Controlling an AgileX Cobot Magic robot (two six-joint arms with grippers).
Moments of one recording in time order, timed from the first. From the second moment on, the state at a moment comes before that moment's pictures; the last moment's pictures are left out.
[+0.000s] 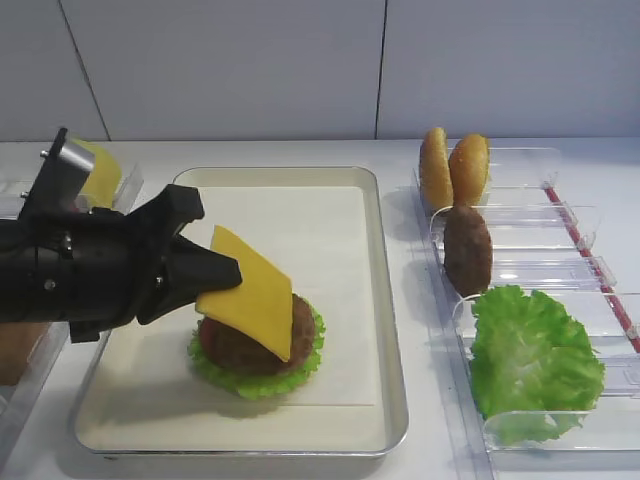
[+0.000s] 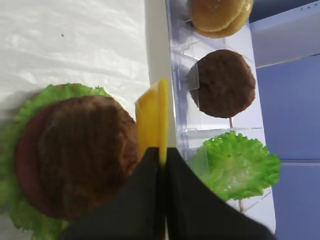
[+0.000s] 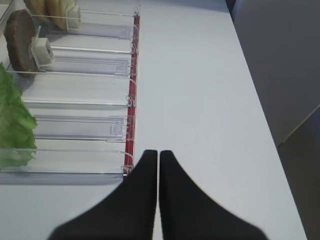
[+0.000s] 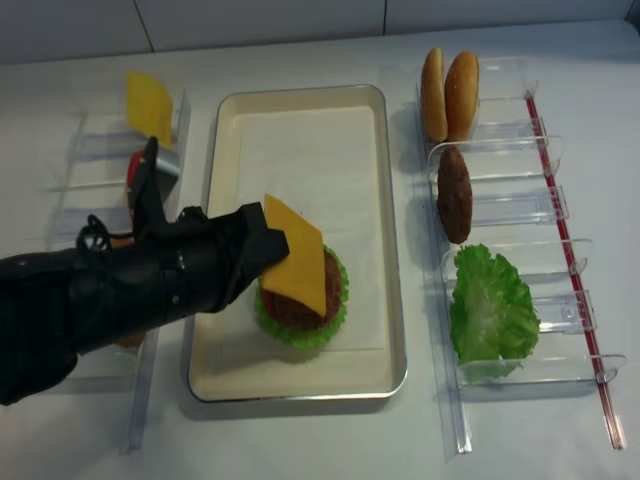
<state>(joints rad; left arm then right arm) -0.37 1.29 -0.53 -1.75 0.55 0.94 0.06 -0.02 -0.47 -0.10 1.15 0.01</state>
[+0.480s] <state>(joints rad) -0.38 1.31 -0.56 -1.75 0.60 0.94 0.06 -0.02 -0.47 -0.10 1.15 0.01</state>
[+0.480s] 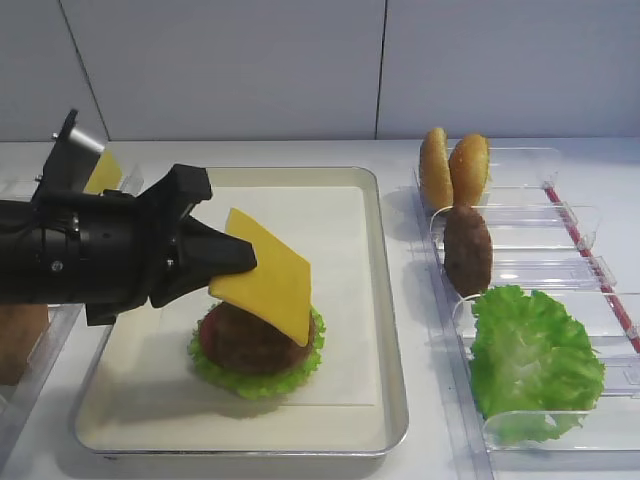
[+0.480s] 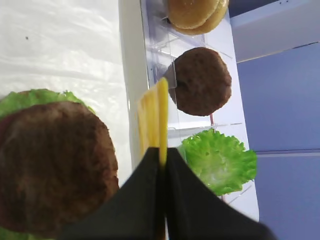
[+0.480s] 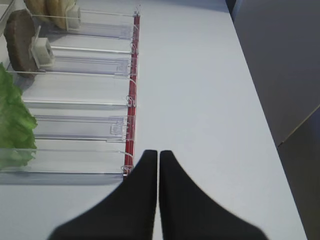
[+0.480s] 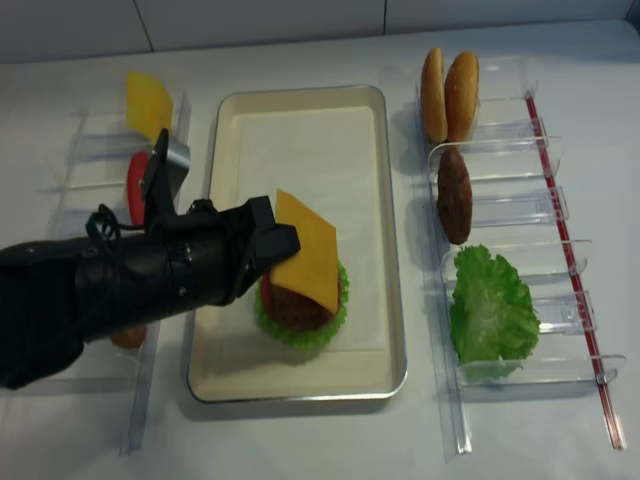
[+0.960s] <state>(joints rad) -0.39 1.31 -0.56 -1.75 0.57 0.94 0.06 -0.02 -0.47 -0.10 1.15 0.01</state>
